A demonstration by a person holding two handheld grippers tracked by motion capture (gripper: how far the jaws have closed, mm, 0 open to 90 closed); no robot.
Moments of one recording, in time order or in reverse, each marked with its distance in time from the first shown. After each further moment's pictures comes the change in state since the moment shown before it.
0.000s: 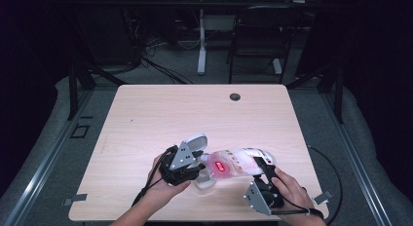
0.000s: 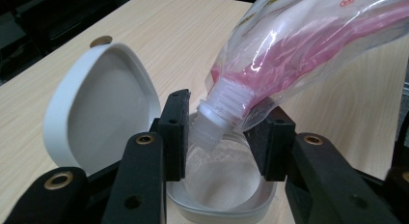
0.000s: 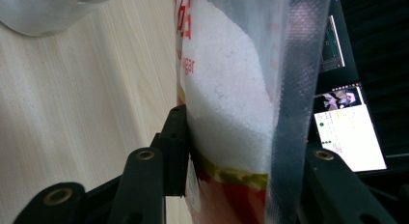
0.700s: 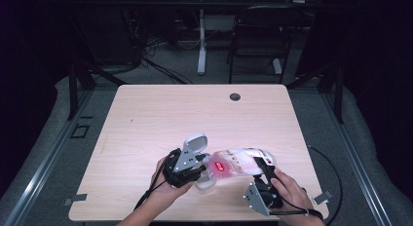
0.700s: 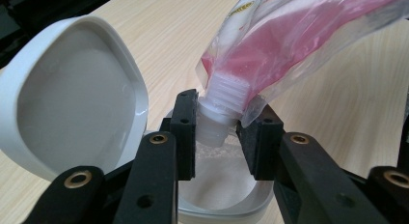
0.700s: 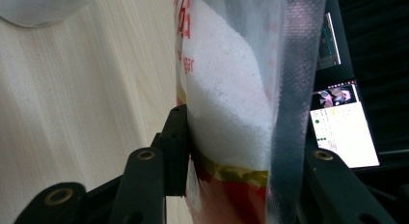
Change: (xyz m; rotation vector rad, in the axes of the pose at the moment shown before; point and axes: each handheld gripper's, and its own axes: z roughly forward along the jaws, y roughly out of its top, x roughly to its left) left arm -0.004 -0.009 0.012 0.005 -0.004 -0.021; right arm 0.004 -0.001 0.001 0.029 -0.014 -0.018
